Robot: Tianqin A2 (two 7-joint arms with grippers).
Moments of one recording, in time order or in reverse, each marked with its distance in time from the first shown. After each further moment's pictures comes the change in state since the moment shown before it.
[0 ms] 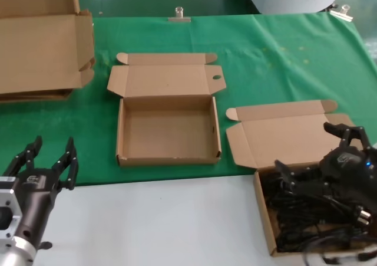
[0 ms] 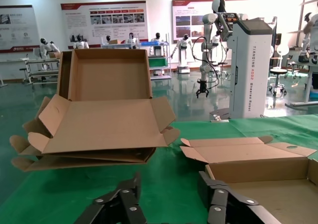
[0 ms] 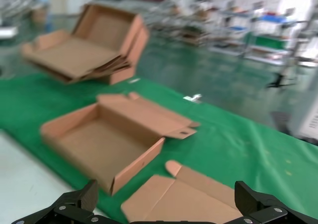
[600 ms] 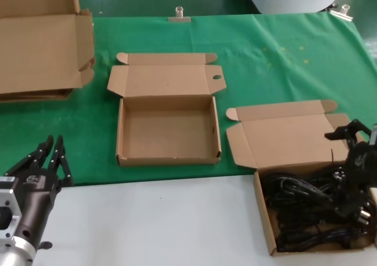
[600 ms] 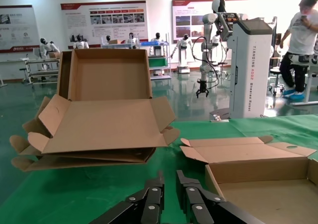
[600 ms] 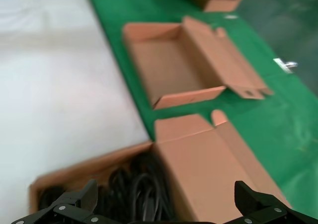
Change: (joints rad) left arm 0.000 0.000 0.000 0.000 0.000 0.000 0.000; right arm 0.456 0.016 -0.073 -0.251 -0.457 -0.773 0.082
